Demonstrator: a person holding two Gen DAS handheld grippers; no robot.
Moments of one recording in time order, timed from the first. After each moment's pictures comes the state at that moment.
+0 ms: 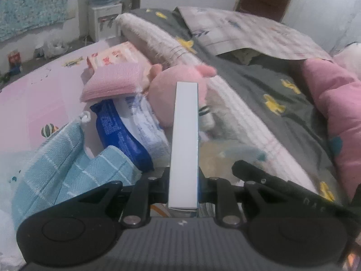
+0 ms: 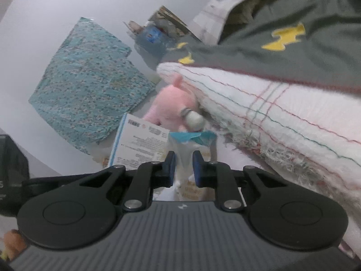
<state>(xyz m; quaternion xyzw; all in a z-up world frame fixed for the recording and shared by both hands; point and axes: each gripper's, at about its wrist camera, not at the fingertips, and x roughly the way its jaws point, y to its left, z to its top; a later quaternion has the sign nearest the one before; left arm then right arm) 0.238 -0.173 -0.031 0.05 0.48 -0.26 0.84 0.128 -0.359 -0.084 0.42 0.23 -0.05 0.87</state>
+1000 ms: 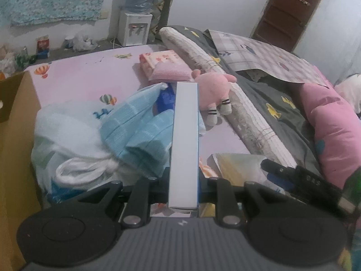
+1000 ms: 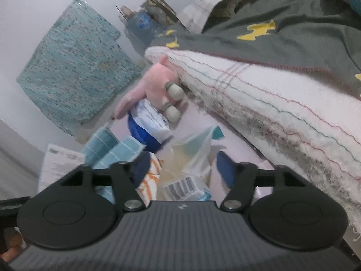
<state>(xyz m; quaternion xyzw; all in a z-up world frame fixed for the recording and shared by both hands) 0.150 -0.051 0.008 -0.02 0.45 -0.22 0.86 0.055 -0.348 -0.081 0.38 0.30 -0.07 0.87</state>
